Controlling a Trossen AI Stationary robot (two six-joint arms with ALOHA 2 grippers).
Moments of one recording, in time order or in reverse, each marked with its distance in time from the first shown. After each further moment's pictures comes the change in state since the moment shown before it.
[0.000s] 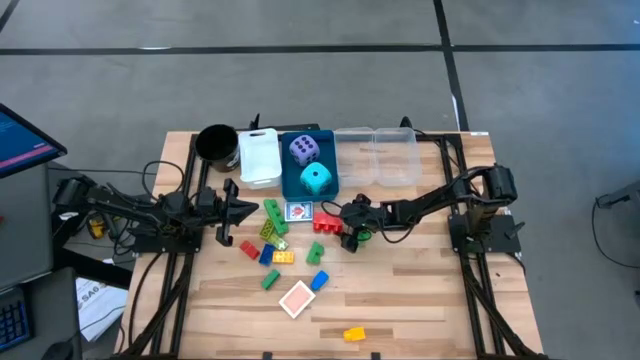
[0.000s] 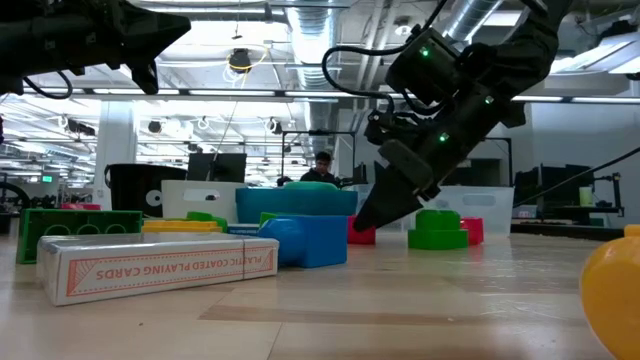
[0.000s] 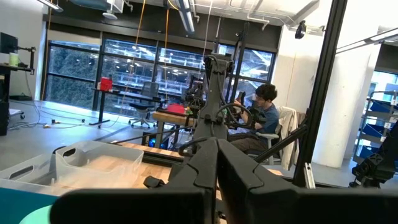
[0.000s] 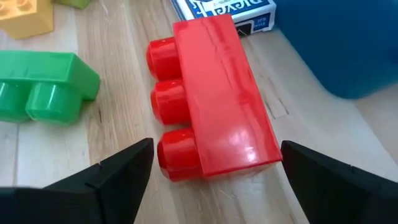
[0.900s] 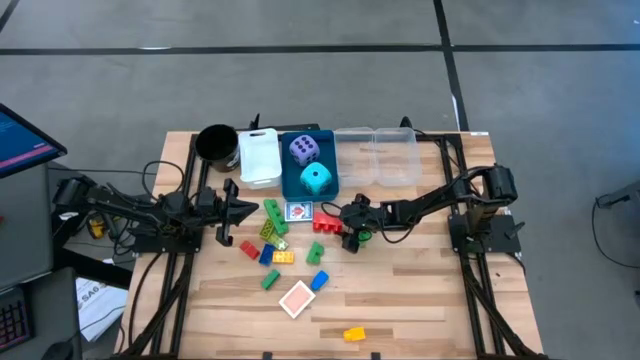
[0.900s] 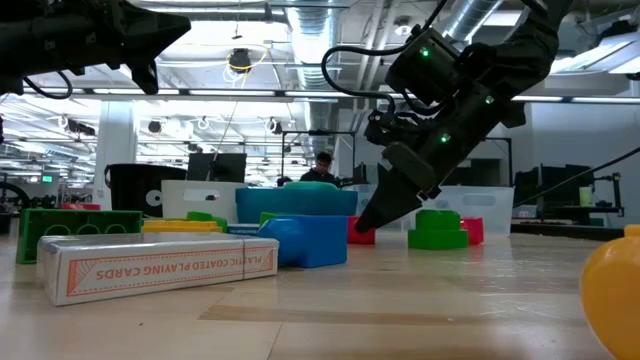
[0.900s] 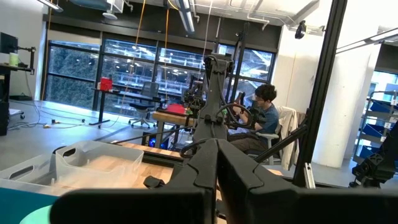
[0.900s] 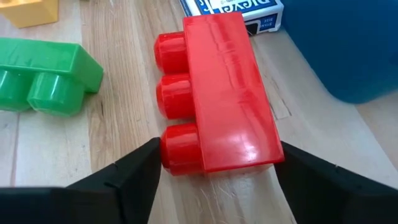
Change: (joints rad) left arm 0.000 0.000 0.000 0.000 0.000 0.000; right arm 0.000 0.000 0.000 -0.003 -0.007 -0.040
